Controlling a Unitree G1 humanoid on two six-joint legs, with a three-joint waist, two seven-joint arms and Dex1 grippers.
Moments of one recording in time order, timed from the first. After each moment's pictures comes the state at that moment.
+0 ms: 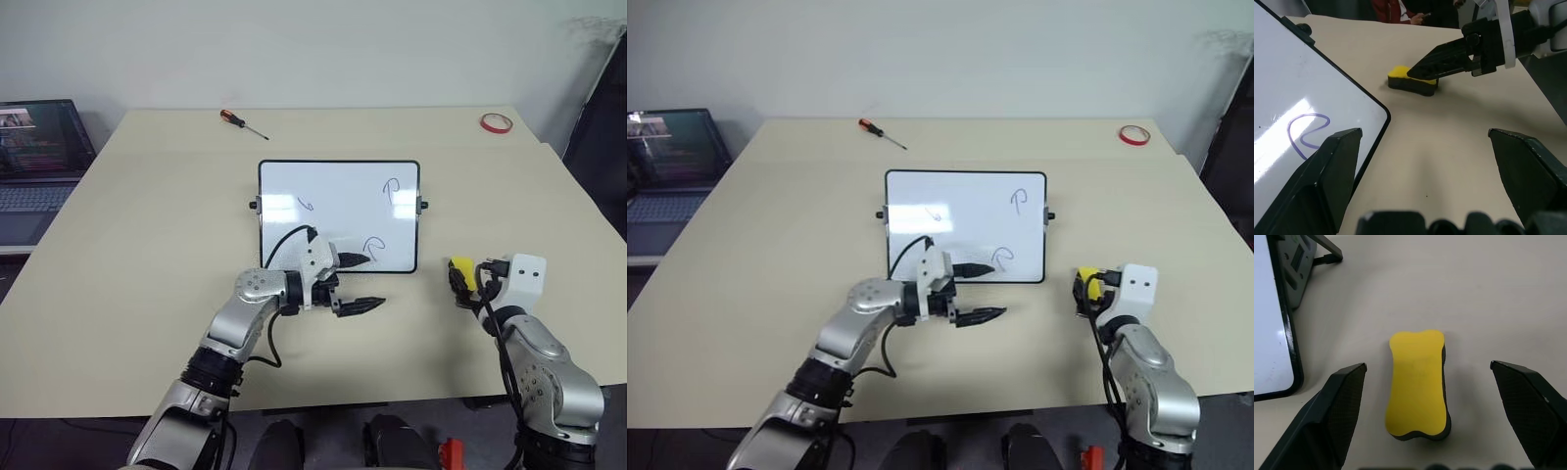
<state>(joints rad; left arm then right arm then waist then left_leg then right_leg) -0.44 0.32 -0.27 0.12 -0.25 0.16 -1.01 -0.08 -0.15 -0.27 -0.45 0.30 0.83 0.02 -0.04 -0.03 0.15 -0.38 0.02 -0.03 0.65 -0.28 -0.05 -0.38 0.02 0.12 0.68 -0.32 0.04</state>
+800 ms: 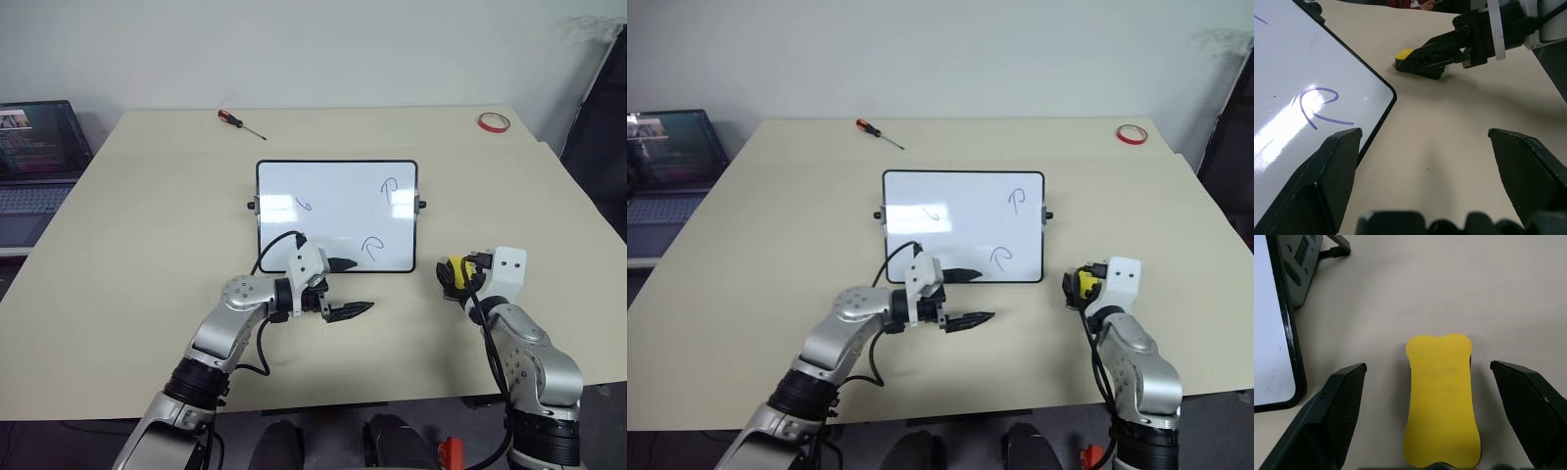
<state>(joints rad) -0.39 0.37 -0.27 0.04 -0.26 0.21 -0.97 -0.13 -0.16 -0.23 -0.35 0.29 0.79 0.02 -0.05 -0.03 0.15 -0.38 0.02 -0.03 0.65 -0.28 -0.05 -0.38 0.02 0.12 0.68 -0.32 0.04</state>
